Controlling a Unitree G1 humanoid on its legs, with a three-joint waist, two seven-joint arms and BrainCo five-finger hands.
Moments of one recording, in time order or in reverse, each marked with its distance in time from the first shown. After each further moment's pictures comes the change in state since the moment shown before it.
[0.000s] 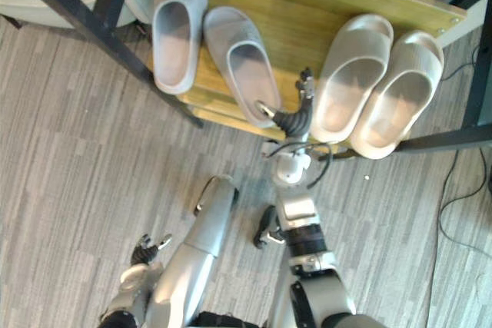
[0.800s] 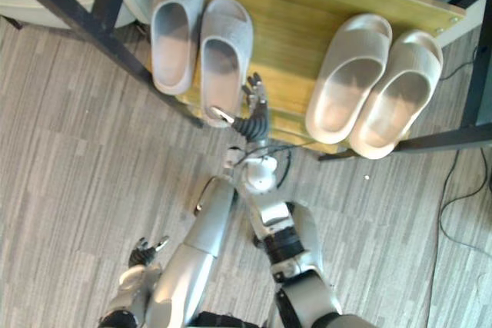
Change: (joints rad) left arm -0.017 -0.006 0.038 0.023 -0.007 0.004 0.024; right arm -0.016 0.092 0.196 0.036 0.217 -0.041 0.067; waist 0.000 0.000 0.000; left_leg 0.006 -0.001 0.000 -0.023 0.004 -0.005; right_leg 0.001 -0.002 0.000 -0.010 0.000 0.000
